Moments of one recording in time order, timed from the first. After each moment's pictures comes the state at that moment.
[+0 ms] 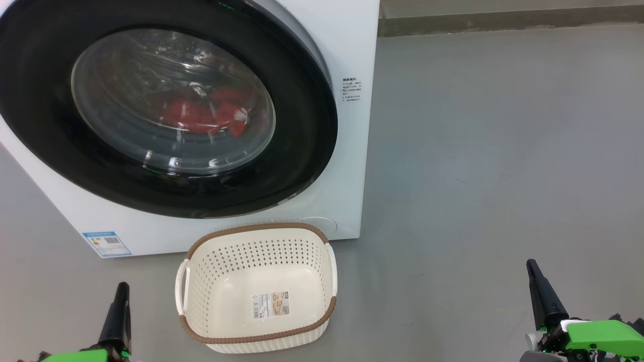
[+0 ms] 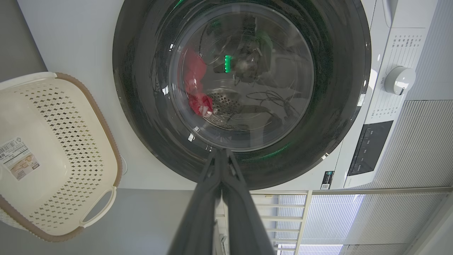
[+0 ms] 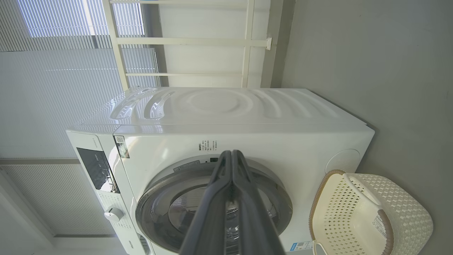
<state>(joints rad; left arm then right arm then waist) -0.07 0.03 0.08 0.26 -1.62 -0.12 0.11 -0.07 -0.05 -0.14 0.27 1.61 0.13 0.11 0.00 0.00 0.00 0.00</state>
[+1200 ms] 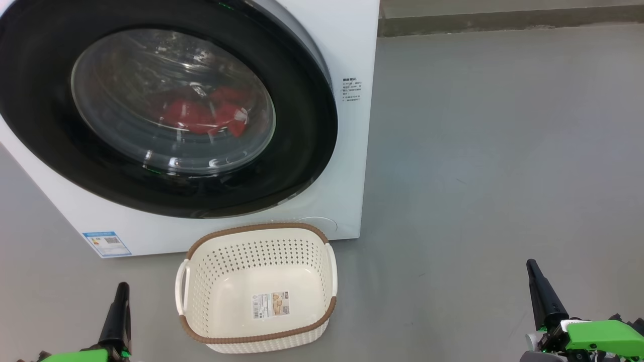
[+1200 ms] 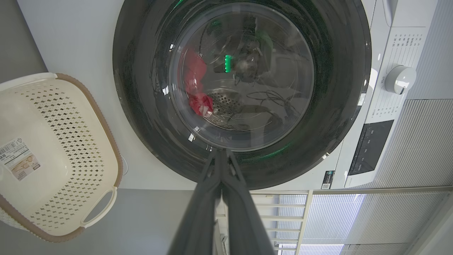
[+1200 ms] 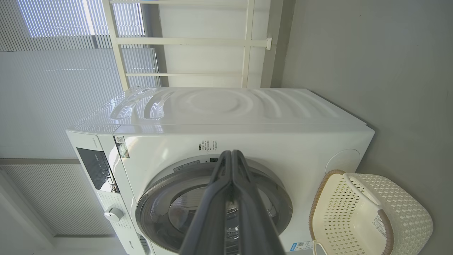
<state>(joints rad) -0.07 0.03 0.08 0.26 -1.61 -0.12 0.11 -0.07 -0.05 -0.14 0.27 1.61 0.13 0.11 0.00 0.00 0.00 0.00</state>
